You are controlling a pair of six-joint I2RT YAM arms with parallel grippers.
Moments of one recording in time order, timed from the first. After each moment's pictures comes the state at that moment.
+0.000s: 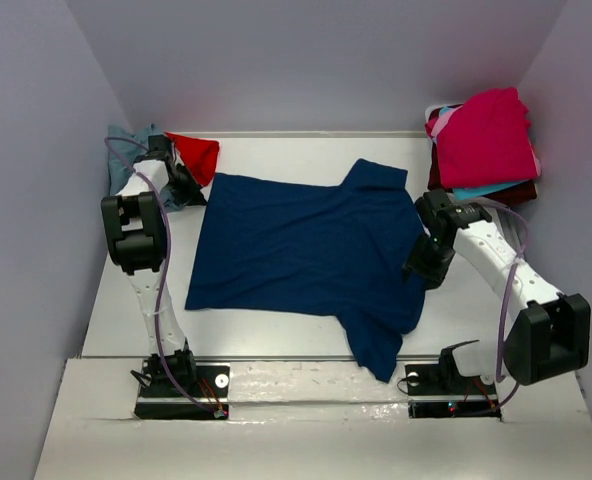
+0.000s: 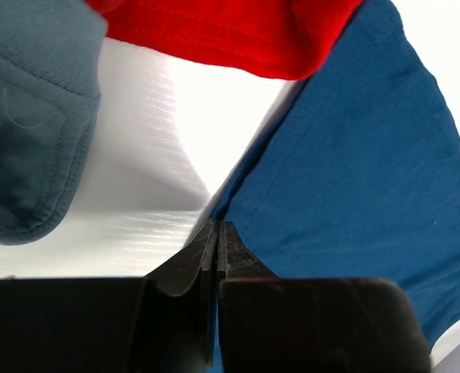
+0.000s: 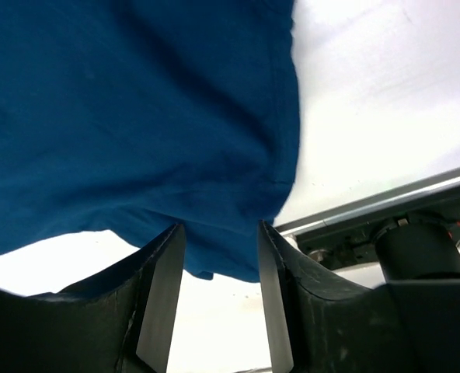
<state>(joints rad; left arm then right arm) 0.13 2.21 1.74 -0.68 0.29 -0.48 0.25 1.31 1.05 -1.20 0.04 0.82</state>
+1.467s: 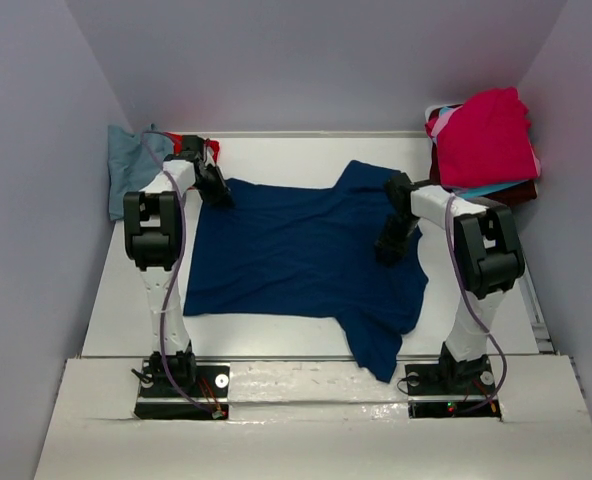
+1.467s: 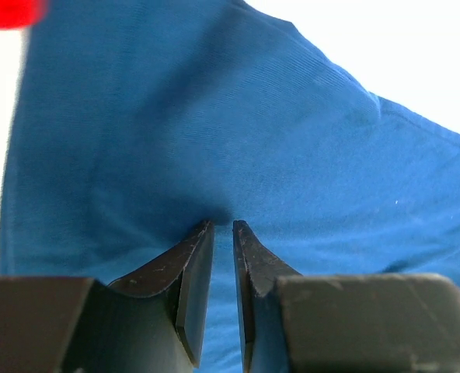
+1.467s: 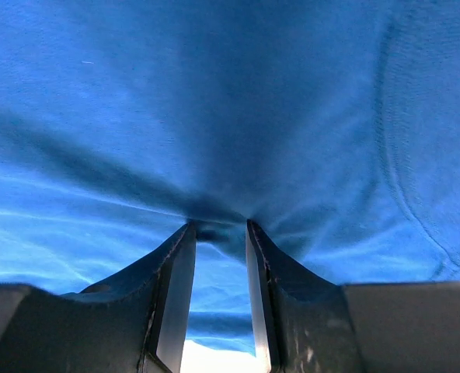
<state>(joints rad) -0.02 2.25 1.75 -0.64 0.30 -0.43 0.25 1.93 1.32 -0.91 -0.05 0.75</state>
